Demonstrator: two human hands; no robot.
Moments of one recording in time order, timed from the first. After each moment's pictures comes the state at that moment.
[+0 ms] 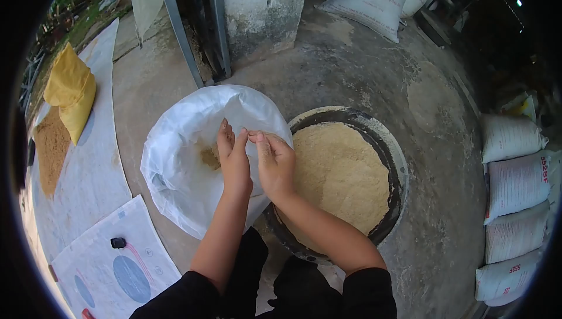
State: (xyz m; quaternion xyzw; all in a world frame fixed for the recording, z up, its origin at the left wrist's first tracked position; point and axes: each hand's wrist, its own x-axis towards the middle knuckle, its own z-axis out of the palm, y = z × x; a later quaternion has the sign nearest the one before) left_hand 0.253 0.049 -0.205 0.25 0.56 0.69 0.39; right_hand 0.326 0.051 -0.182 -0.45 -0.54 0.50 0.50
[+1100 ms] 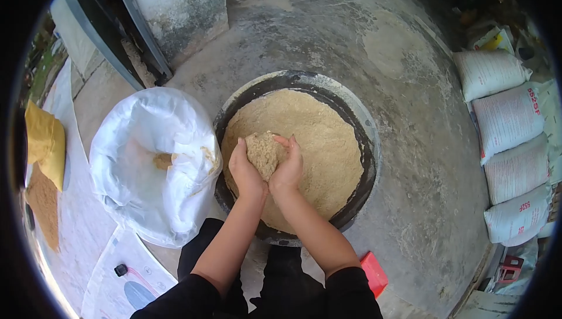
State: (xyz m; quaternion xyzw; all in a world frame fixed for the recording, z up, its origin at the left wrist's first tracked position) left_hand 0.401 0.031 -0.257 0.04 0.42 0.71 0.57; right_hand 0.453 0.034 -0.256 -0.47 -0.09 0.55 0.68
